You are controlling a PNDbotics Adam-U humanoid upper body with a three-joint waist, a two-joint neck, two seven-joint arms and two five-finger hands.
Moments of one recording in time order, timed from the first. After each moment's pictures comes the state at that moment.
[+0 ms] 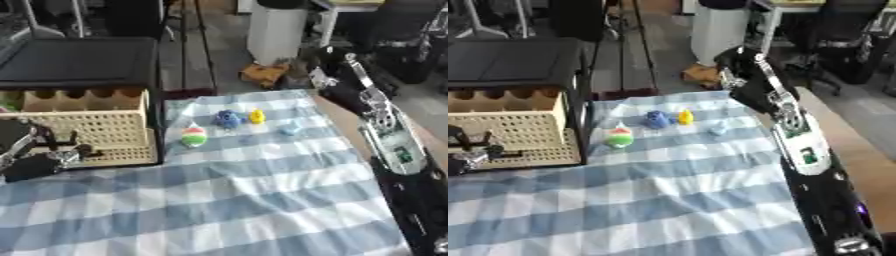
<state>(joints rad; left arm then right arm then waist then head) -0.48 0.52 -0.23 -1.65 -1.00 0.18 -0.58 -0.50 -0.34 -0.11 -1.46 0.12 -0.28 0.19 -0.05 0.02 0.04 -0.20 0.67</state>
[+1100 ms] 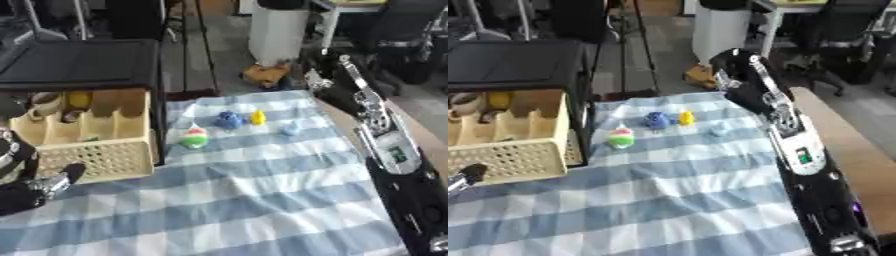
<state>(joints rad) -0.31 0.55 -0.19 -1.98 -0.95 0.17 -0.63 -0.49 -0.34 -0.11 -1.46 0.12 -0.27 0.18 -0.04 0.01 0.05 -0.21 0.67</state>
